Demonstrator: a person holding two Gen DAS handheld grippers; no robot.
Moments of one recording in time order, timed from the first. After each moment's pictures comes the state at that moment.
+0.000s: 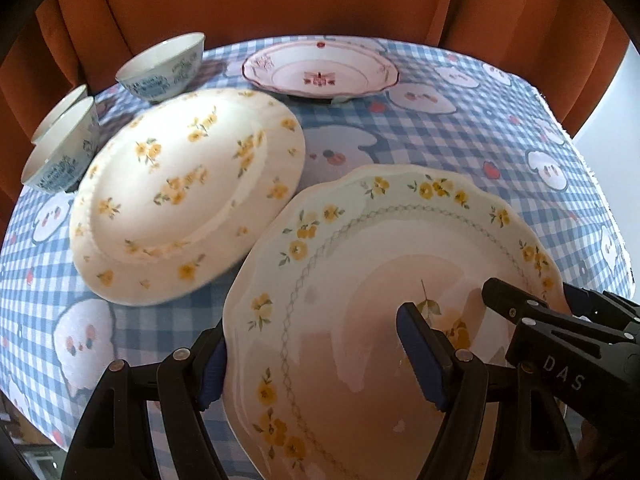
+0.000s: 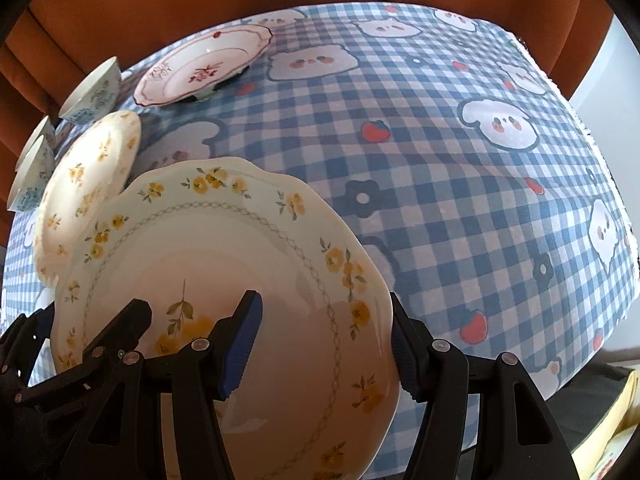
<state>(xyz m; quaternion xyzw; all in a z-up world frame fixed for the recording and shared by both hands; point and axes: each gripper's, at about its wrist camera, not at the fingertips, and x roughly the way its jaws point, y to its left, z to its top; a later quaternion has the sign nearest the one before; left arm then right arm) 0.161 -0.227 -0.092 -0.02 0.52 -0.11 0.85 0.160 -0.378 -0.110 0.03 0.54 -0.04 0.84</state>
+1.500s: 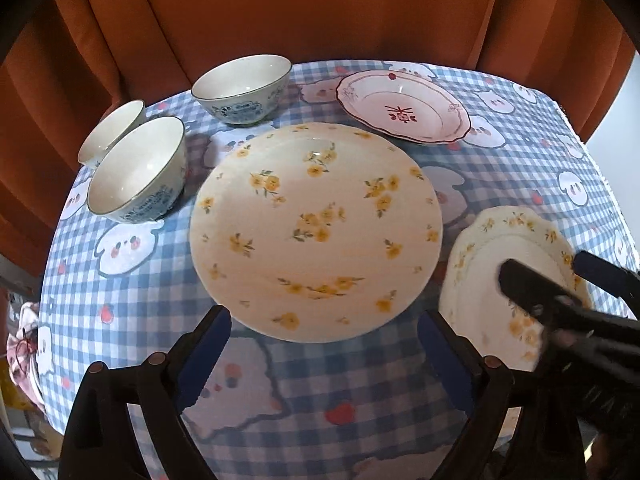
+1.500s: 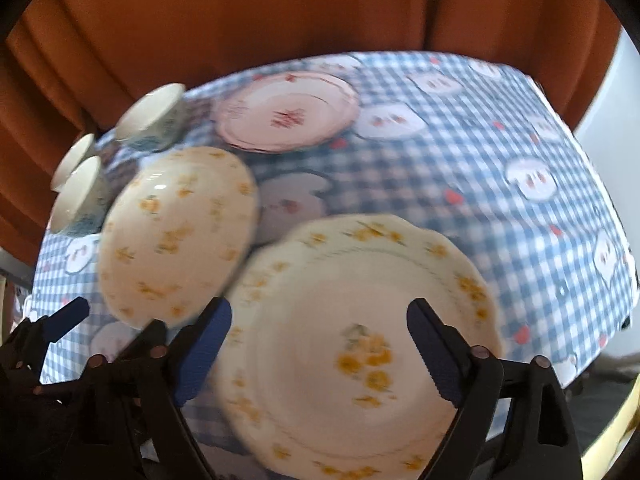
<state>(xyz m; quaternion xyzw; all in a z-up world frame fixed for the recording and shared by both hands) 0.180 -0.121 -0.056 0.01 0.51 -0.09 0.85 0.166 -0.272 -0.054 0.02 0.49 -0.02 0.87</state>
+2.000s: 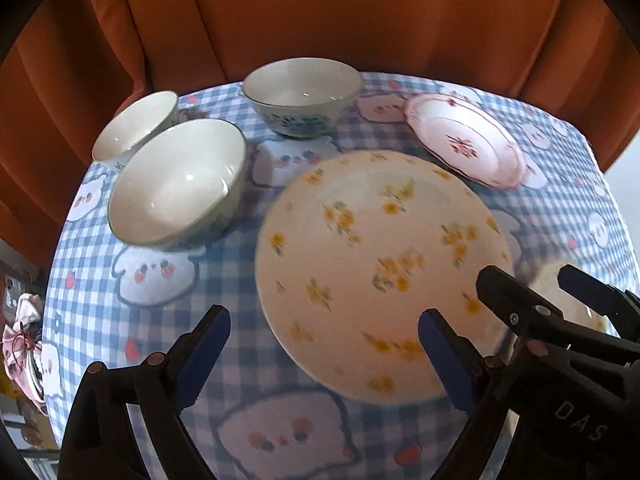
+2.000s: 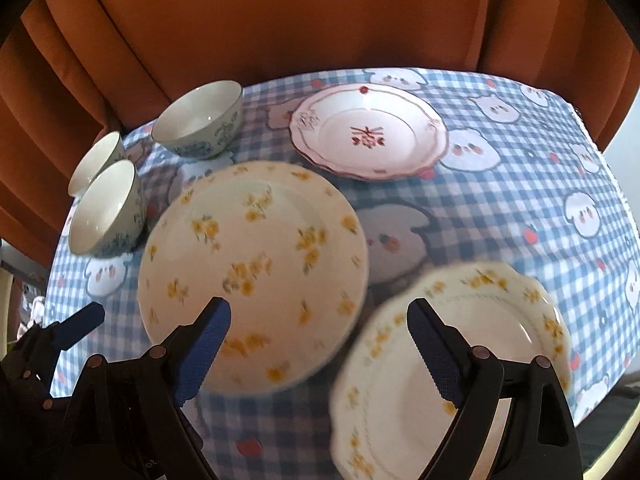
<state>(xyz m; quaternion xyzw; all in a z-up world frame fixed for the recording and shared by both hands) 0.230 -0.066 -0.066 -0.02 0.51 -0.06 0.86 0.219 -0.203 -0.062 0.03 0.49 0.00 0.87</state>
